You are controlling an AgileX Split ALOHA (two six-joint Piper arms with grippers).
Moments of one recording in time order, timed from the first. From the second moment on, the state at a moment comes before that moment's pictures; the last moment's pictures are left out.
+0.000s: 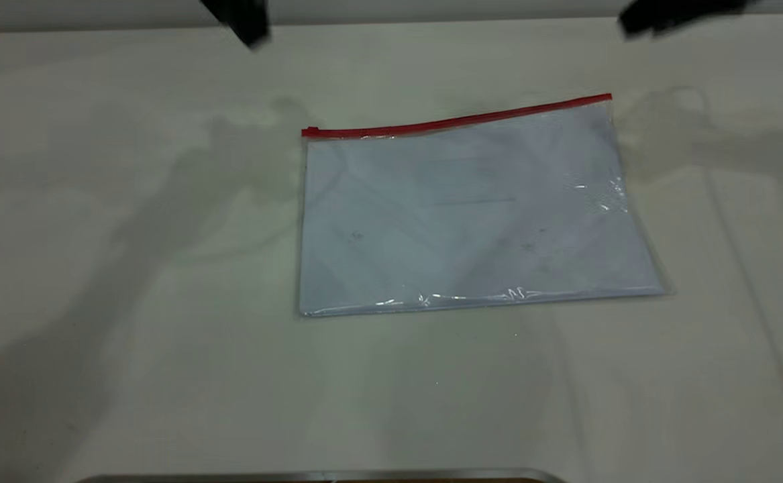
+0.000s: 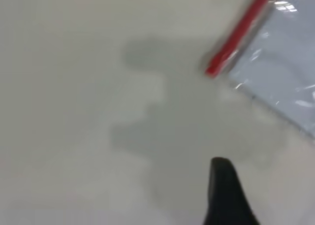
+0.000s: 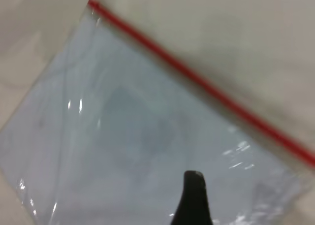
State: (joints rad) left arm -0.32 2.24 -1.78 -0.05 0.76 0.54; right arm -0.12 2.31 -1.65 0.98 0.91 -1.36
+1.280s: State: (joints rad) left arm -0.32 1.11 -1.33 -0.05 1.17 0.09; right arm -0.12 0.92 -1.23 0.70 1.24 -0.67
